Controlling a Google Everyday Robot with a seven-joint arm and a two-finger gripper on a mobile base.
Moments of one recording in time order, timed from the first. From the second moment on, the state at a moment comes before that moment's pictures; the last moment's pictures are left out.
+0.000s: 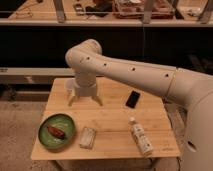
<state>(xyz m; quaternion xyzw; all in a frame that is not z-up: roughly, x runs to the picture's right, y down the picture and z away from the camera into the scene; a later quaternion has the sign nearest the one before) -0.087 0.059 0.653 -0.22 -0.29 -0.66 0.66</state>
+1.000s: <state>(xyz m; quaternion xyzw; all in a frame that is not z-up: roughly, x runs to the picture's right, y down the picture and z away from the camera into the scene) -0.042 0.048 0.668 -0.22 -0.30 -0.67 0.64</state>
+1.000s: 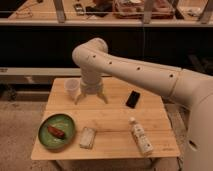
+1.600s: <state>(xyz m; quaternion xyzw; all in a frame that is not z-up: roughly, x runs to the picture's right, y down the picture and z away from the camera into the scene) 0.126 0.047 0.679 -0.22 -0.36 -0.70 0.57</state>
